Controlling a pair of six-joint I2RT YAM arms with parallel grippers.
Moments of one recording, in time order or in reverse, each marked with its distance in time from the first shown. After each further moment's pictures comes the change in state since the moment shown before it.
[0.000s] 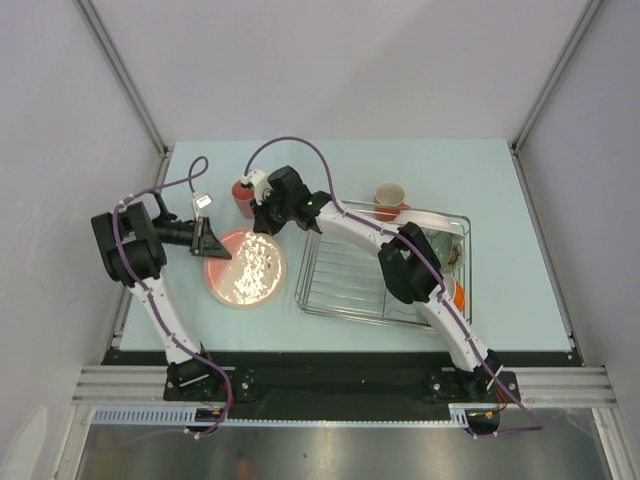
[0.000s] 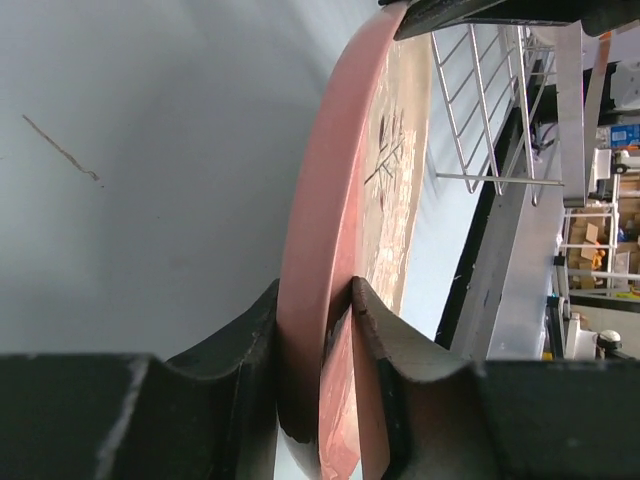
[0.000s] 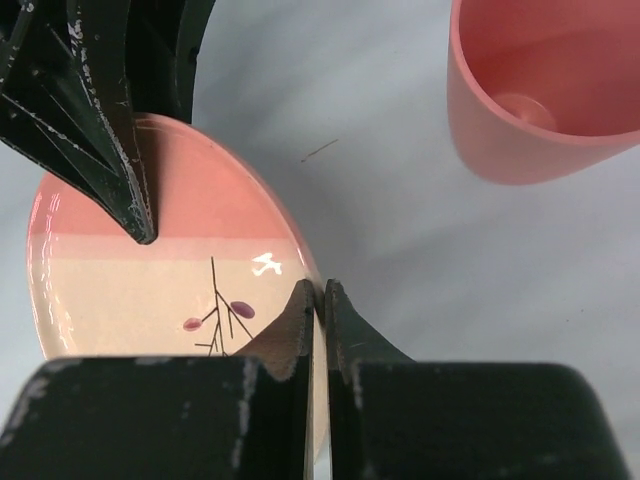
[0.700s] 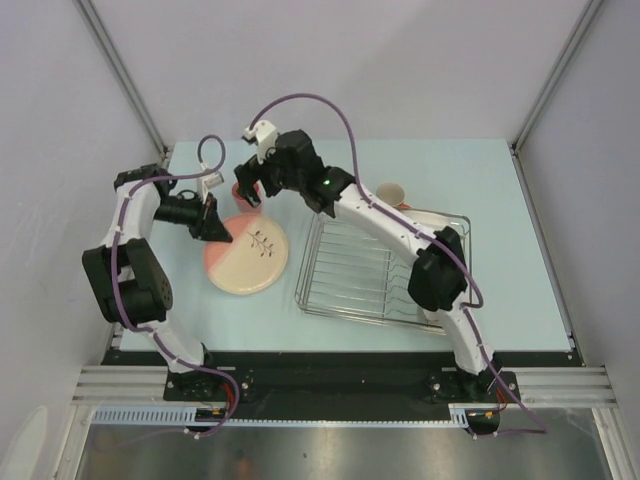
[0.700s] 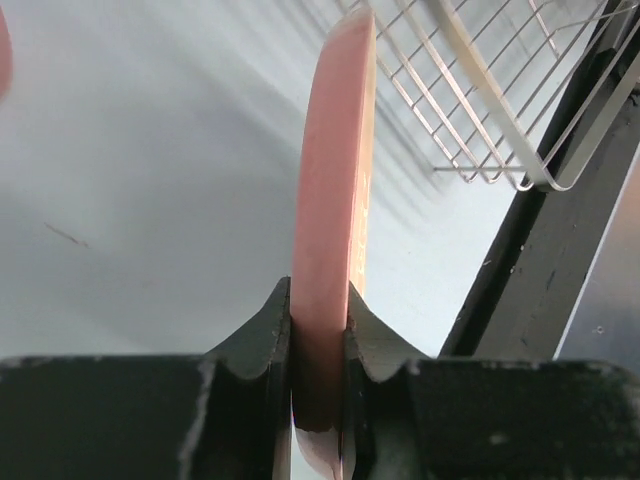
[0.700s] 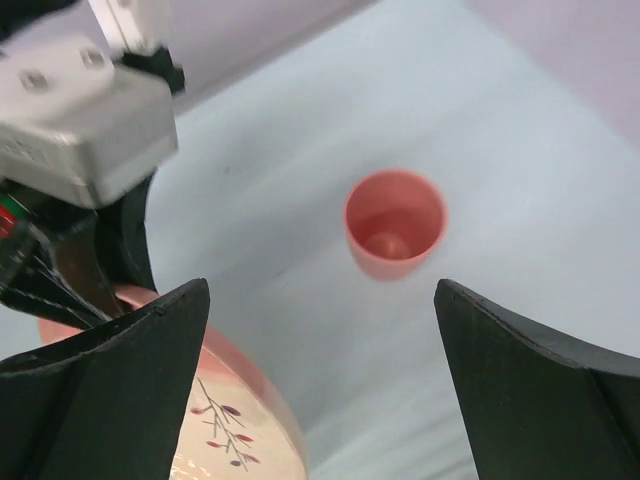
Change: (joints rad) left arm -0.121 -0.443 -0.053 0.061 -0.108 -0.068; right arm 0.005 -0.194 0.049 0.013 0.193 0.007
